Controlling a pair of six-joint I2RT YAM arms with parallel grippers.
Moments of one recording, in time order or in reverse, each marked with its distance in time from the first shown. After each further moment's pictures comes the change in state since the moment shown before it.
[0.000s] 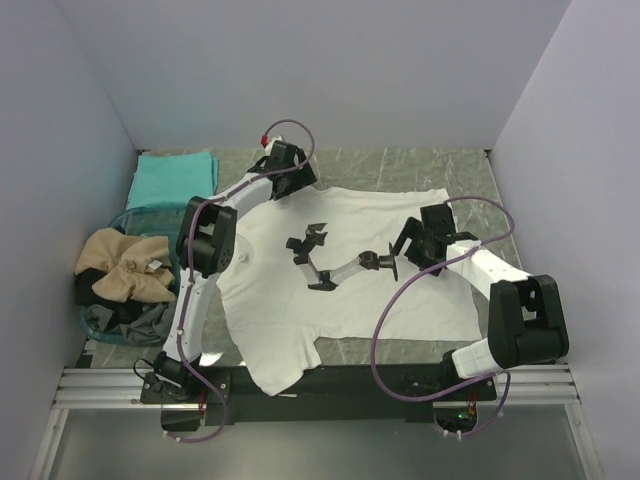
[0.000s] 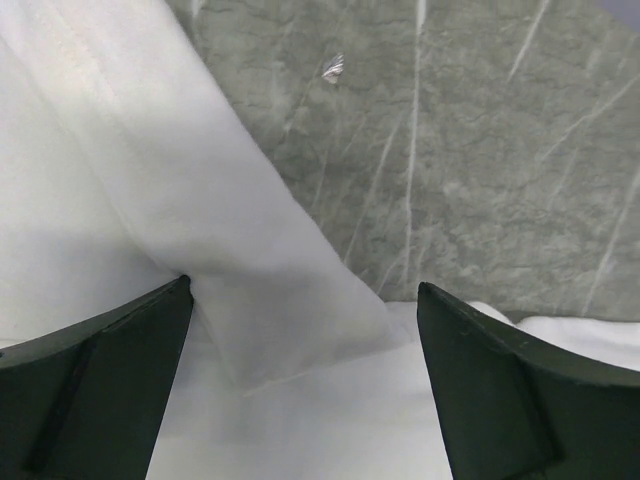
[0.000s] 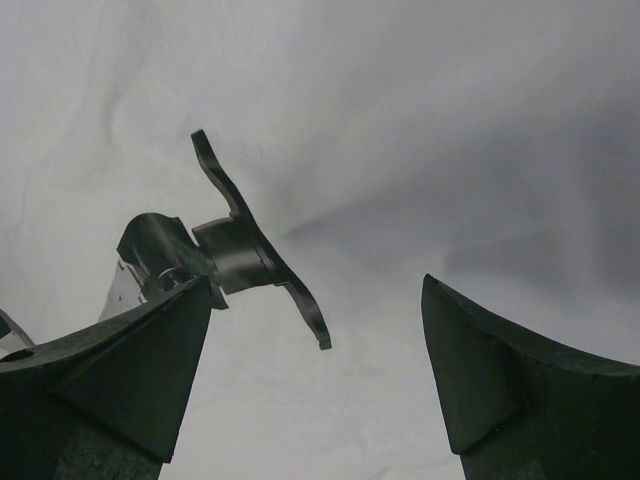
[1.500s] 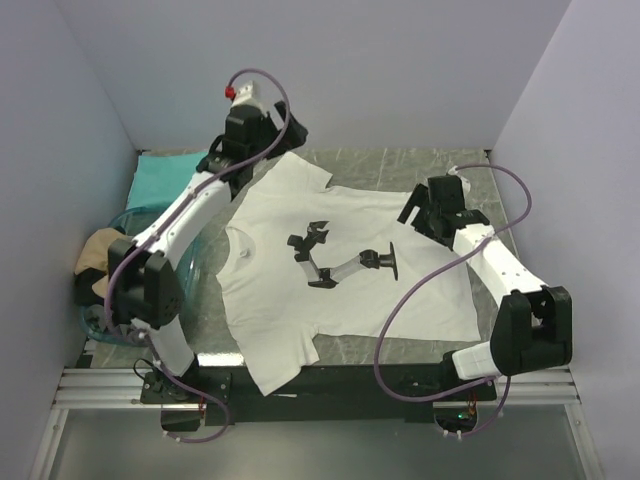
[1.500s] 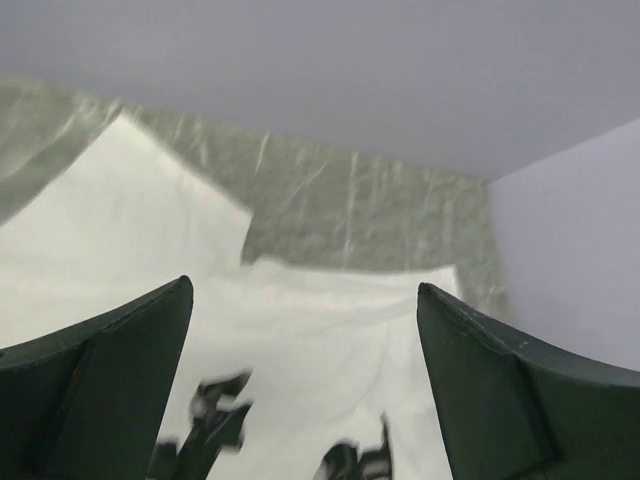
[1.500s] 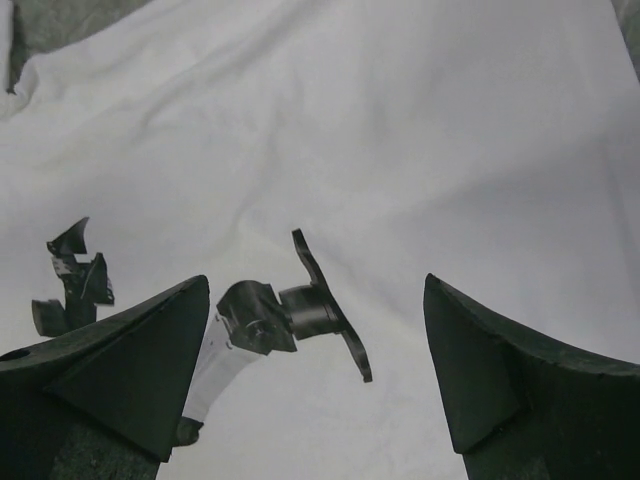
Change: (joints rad) left arm -0.011 -0.587 -0.217 0.095 0.052 0.075; right arm -0.001 -0.044 0.223 -0.093 0.122 -0.033
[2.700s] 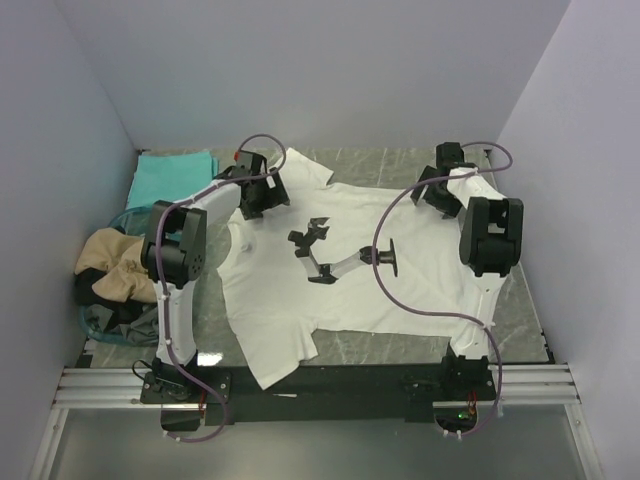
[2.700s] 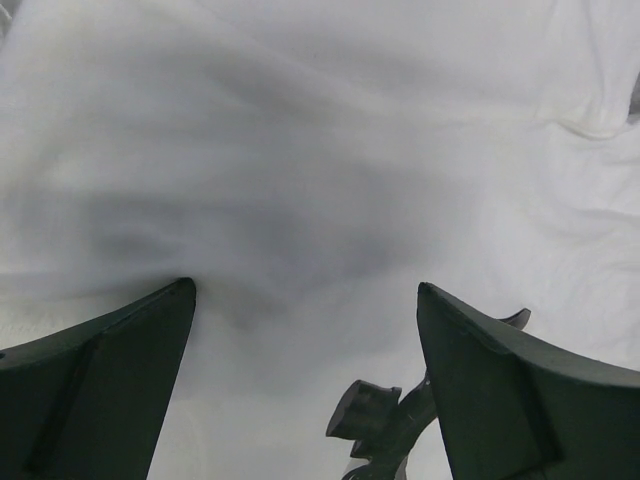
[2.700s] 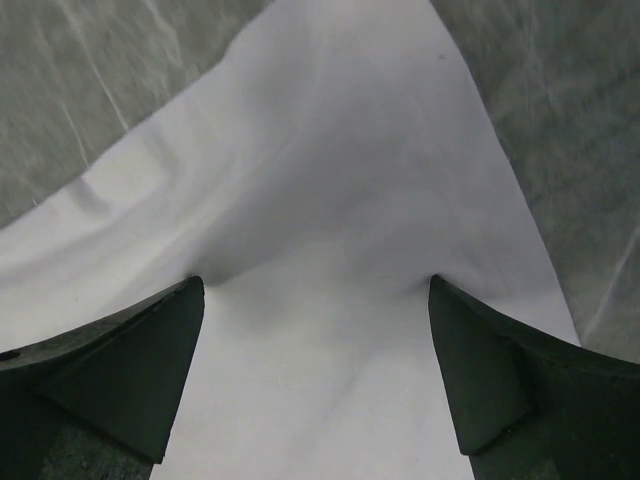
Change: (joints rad) left arm 0.132 0.321 -0.164 -0.164 0.125 0.023; right arm -0.207 0.789 0.669 -0.151 -0.026 -0.143
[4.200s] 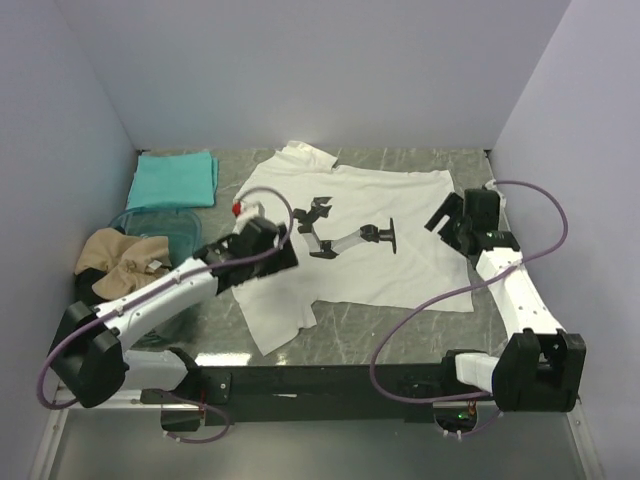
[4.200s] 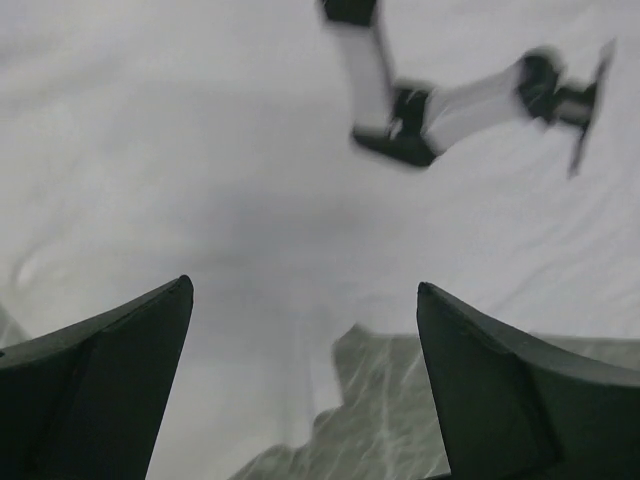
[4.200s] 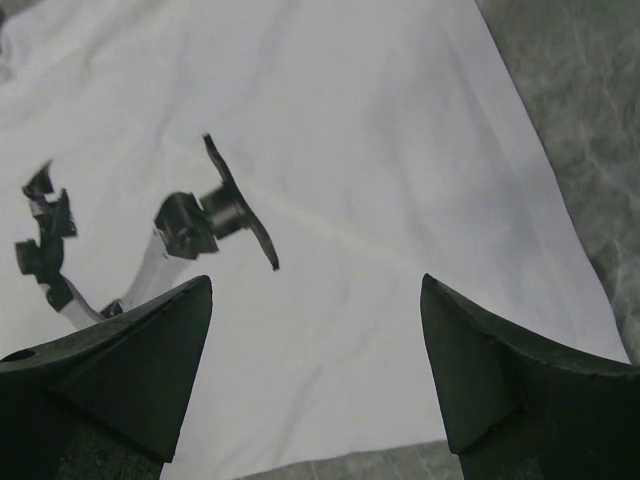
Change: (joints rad) left arm -0.375 -0.834 -0.581 -0.093 -0.293 -0.210; right arm 0.019 -0.974 -0.743 0.146 -0.051 0.118
